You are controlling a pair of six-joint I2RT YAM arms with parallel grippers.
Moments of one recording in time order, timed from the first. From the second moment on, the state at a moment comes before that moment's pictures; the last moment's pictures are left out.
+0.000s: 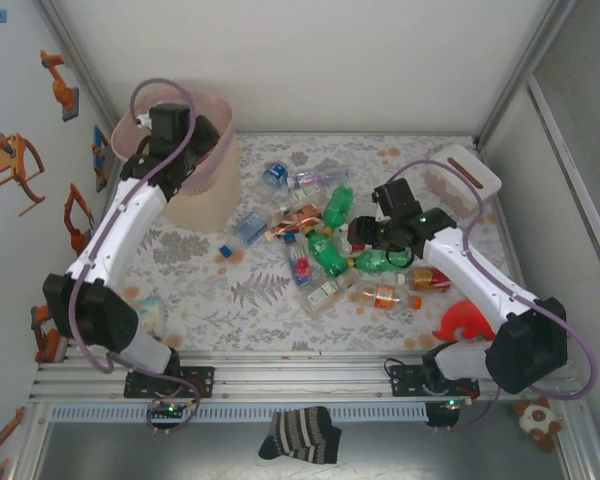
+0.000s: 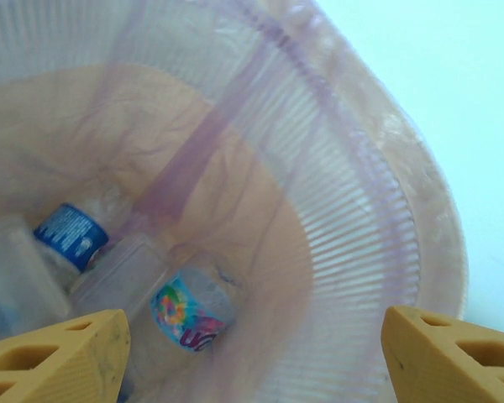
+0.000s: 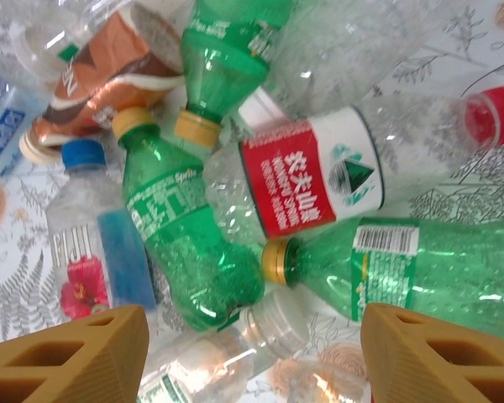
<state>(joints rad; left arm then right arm) -0.31 1.52 1.51 -0.50 -0.26 -0.71 0.48 1.32 1.08 -0.77 -0.08 0.50</state>
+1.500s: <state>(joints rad) -0.58 1.29 1.25 -0.69 0.13 0.06 0.70 1.72 1.40 -0.80 -0.04 0.41</state>
